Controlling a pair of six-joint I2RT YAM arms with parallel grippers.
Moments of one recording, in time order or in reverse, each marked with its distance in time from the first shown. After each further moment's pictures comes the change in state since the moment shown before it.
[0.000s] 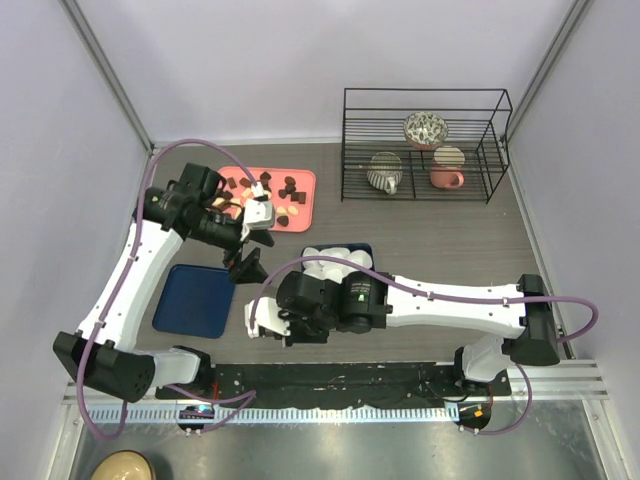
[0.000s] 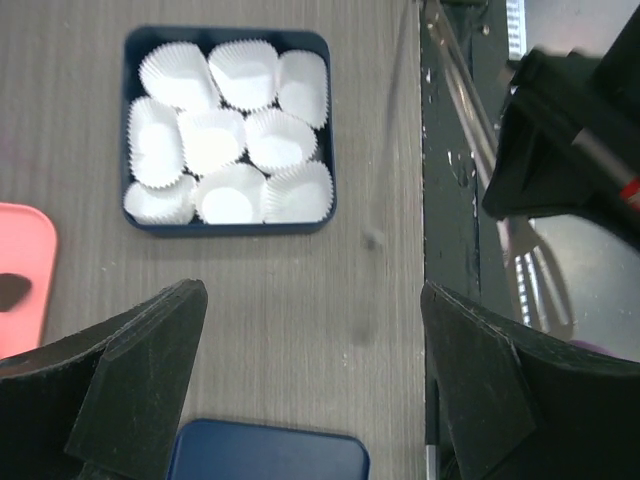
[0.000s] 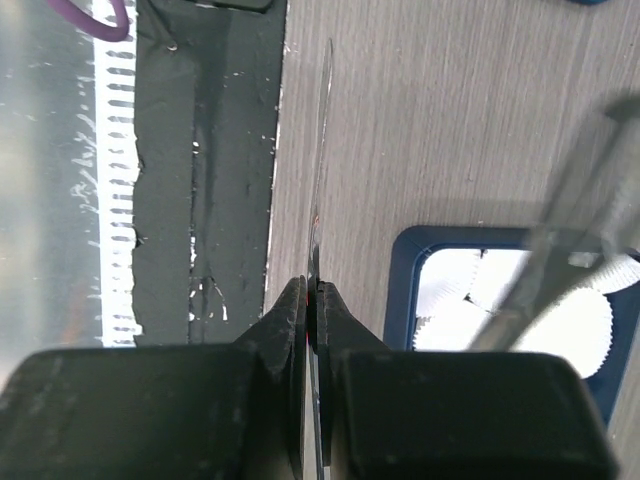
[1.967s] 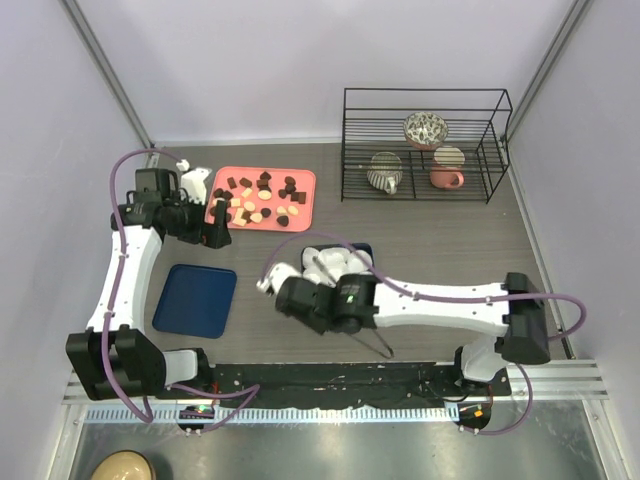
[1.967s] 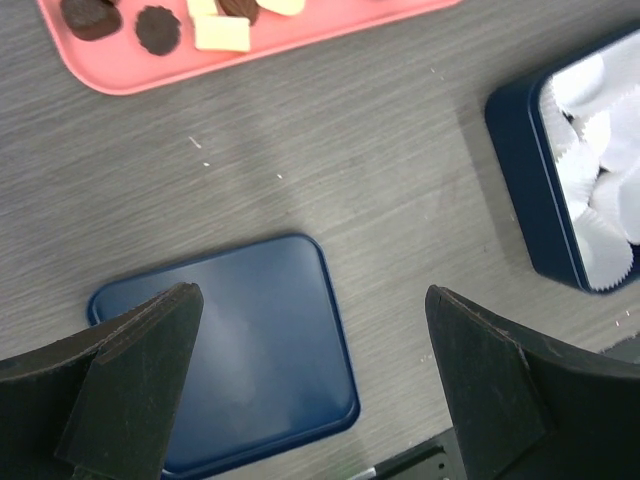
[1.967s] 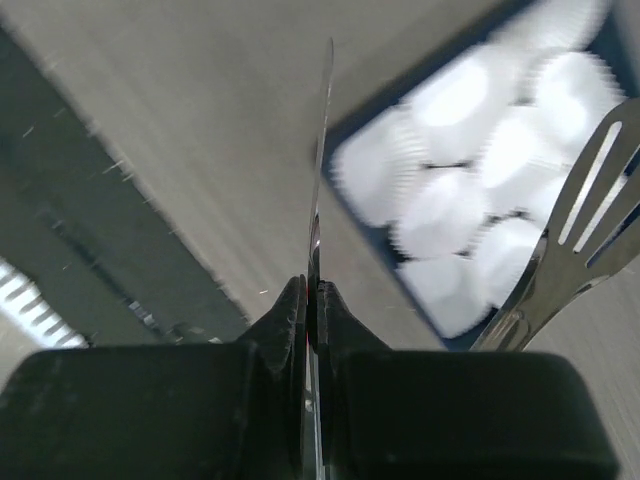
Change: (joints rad) left arm 0.385 -0.014 -0.211 0.460 -0.528 -0.753; right arm -0.040 0.027 -0.056 -0.044 0.433 0.531
